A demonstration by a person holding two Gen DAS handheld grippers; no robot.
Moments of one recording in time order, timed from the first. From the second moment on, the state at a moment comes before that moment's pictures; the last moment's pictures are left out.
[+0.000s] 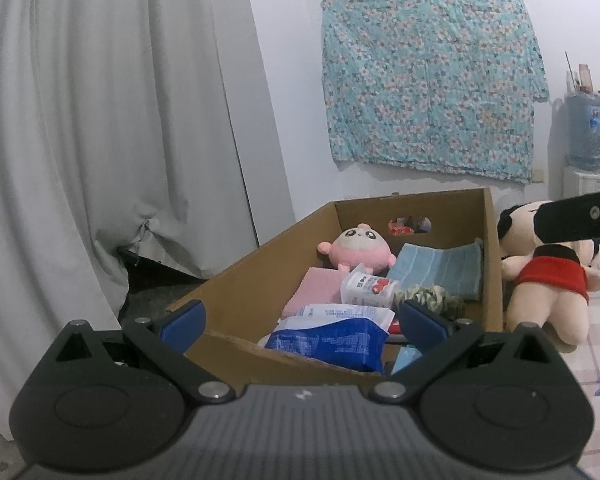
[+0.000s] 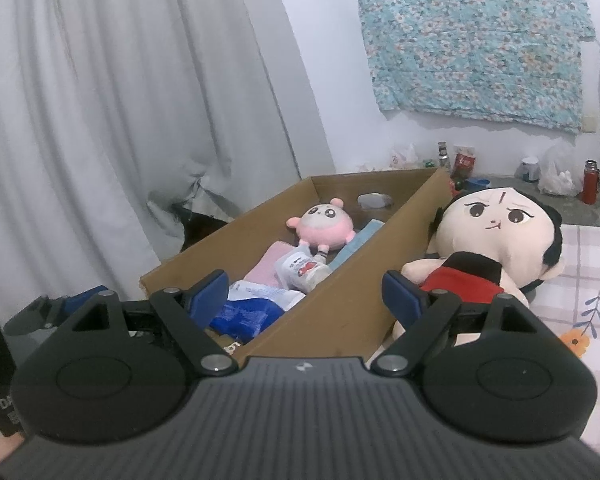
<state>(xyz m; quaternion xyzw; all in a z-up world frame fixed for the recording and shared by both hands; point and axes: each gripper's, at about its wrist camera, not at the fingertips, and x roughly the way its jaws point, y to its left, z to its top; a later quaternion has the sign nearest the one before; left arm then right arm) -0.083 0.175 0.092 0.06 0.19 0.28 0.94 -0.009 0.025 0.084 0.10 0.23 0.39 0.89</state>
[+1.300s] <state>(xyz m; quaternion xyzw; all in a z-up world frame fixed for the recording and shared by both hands) -0.086 0.173 0.092 0.07 0.19 0.30 0.93 -0.011 0.023 0.090 0.09 0.22 0.37 0.90</state>
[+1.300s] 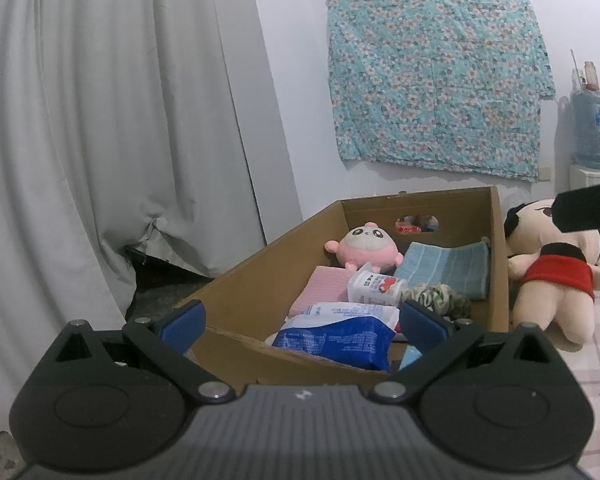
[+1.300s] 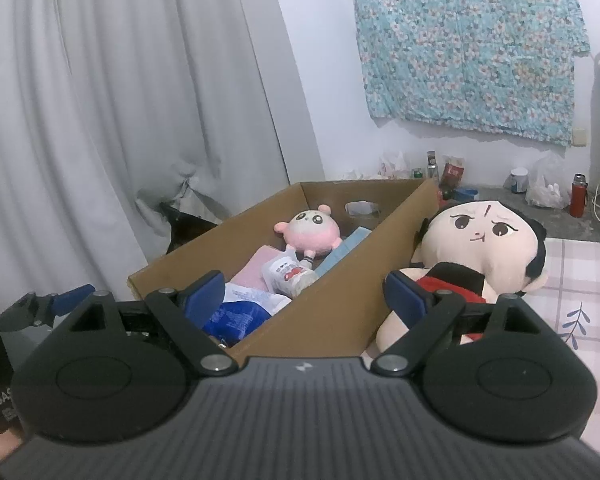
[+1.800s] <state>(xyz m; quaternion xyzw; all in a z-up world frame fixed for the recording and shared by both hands) -0.085 0.178 0.094 0.05 0.20 0.30 0.93 -0.010 0.022 0.087 0.09 0.23 0.37 0.89</state>
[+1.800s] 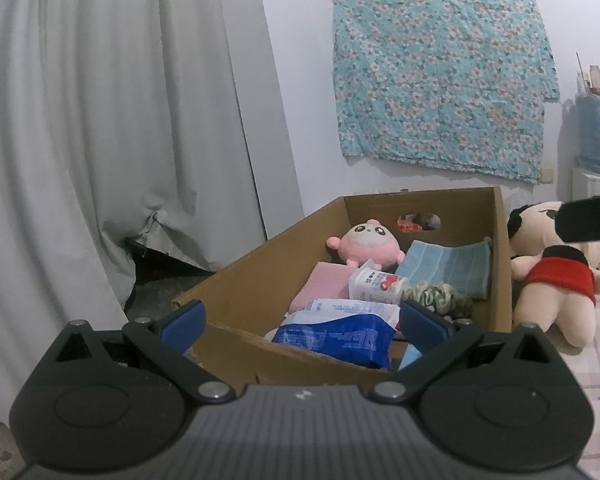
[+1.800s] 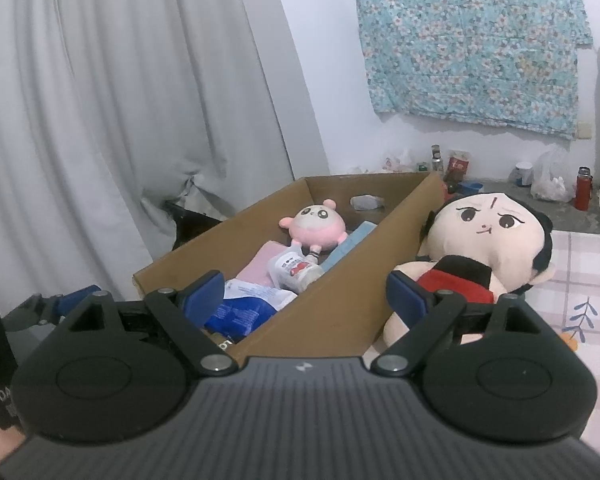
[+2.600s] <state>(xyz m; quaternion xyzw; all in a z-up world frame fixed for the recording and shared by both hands) -0.084 0.176 0.093 0.05 0.20 0.30 0.93 0.000 0.017 0.080 0.12 0.25 0.38 0.88</state>
